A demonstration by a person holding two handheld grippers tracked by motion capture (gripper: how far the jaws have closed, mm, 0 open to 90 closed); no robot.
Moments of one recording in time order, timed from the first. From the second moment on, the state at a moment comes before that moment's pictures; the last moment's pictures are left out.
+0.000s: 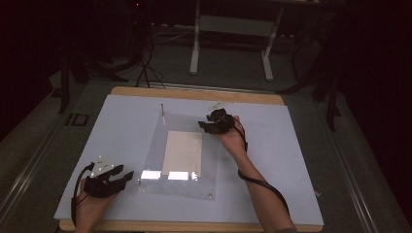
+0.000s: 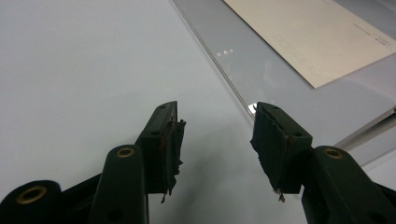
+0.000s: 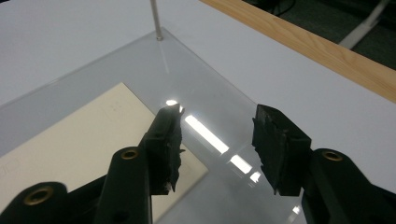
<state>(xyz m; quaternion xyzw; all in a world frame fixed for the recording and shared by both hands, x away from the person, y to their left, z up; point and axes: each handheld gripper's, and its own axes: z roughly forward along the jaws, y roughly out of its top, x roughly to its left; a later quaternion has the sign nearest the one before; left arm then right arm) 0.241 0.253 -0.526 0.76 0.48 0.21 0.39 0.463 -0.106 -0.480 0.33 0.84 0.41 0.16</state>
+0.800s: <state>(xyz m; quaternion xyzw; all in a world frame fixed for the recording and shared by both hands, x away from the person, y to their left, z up) 0.232 0.248 -0.519 0.76 0.45 0.19 0.43 0.484 -0.041 -0.476 0.29 0.85 0.42 0.15</state>
